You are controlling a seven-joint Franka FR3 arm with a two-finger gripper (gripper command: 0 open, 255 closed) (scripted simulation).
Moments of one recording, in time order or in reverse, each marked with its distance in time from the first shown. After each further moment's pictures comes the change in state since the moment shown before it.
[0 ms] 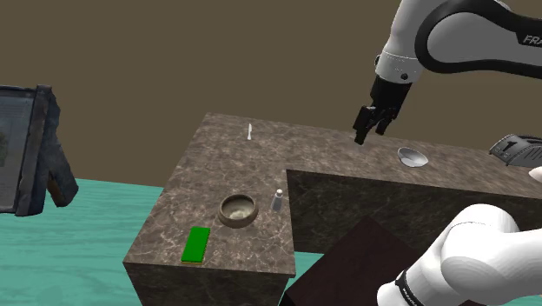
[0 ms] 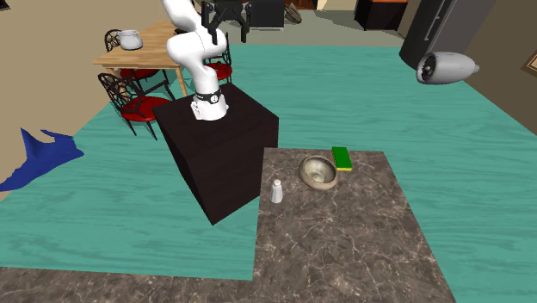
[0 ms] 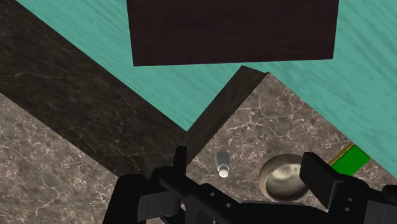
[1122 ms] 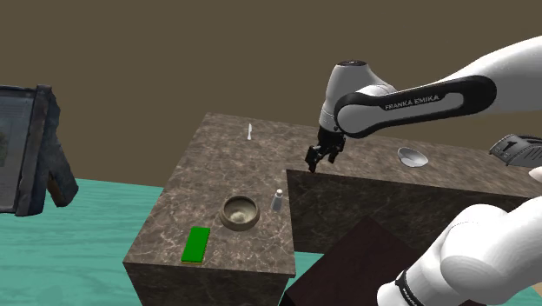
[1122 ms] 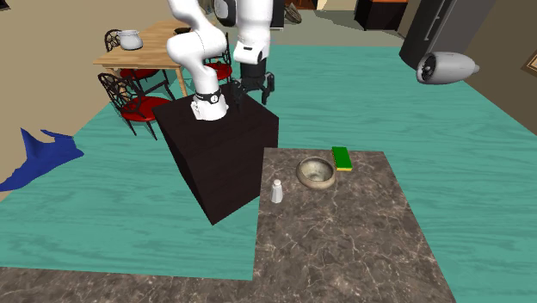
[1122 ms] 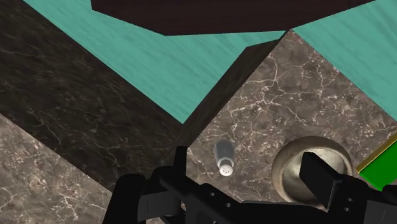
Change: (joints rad) arm -0.010 0.392 -0.006 -0.160 -0.027 0.558 0.044
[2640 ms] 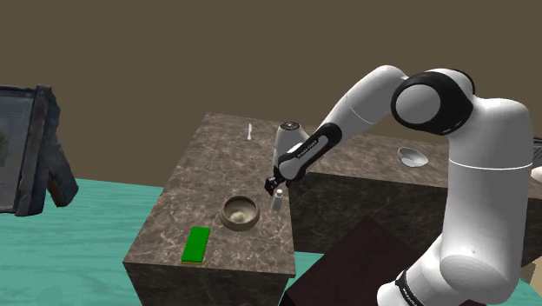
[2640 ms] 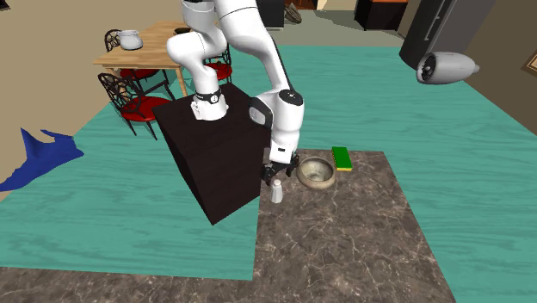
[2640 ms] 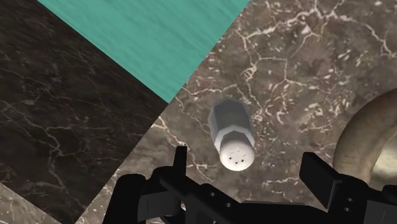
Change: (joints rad) arm -0.001 0.873 -0.019 0.360 -0.093 0.526 0.098
